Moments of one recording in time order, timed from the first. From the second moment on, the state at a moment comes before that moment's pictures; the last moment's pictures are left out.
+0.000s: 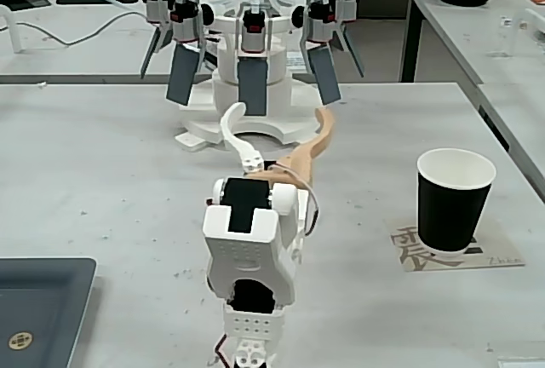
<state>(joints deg) 5.4 119.8 171.5 -73.7 -91.0</state>
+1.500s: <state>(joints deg) -0.5 79.6 125.8 -63.5 -91.0</state>
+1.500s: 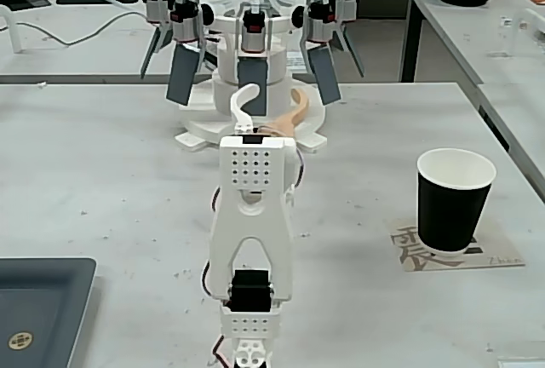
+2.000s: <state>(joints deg) -1.2 71.5 115.2 -60.1 -91.8</state>
